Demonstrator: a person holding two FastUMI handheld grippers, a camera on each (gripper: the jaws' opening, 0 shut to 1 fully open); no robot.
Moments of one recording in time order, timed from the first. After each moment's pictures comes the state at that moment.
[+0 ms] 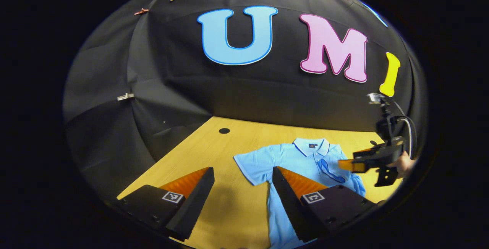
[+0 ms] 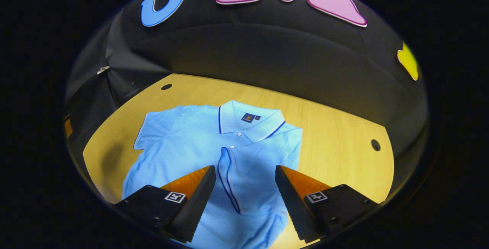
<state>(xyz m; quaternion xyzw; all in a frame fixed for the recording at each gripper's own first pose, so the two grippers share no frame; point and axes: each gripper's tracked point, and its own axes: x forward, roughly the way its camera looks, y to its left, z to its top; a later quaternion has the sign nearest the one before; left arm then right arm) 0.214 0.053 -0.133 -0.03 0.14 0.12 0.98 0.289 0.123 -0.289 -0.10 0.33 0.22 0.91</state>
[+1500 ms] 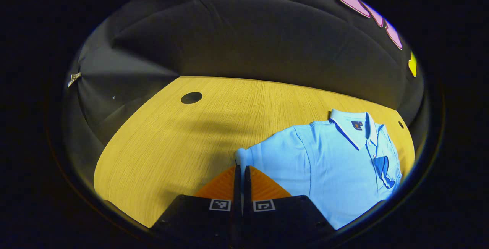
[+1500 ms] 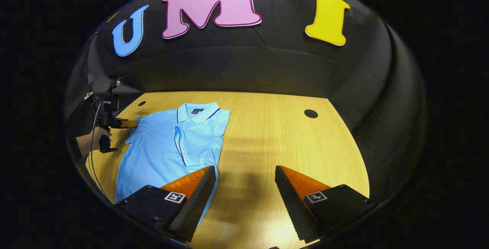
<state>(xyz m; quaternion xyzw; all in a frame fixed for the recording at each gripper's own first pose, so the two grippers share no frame) 0.435 0.101 -0.300 -0.03 0.29 0.08 0.95 0.217 -0.049 -0.252 -0.03 0.32 0.11 0.94</state>
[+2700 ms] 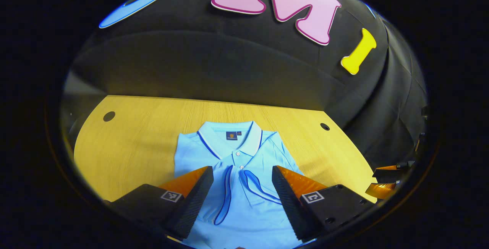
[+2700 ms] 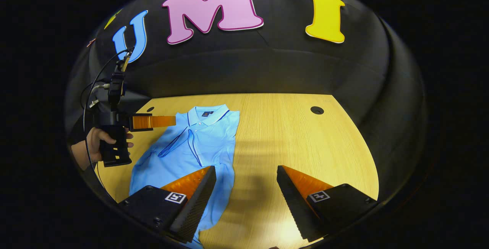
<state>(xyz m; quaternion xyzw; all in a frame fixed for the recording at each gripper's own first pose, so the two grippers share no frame) 0.376 -0.140 -0.212 -0.05 0.26 -0.13 0.95 0.189 -0.027 -0.243 0.00 0.32 0.13 0.94</state>
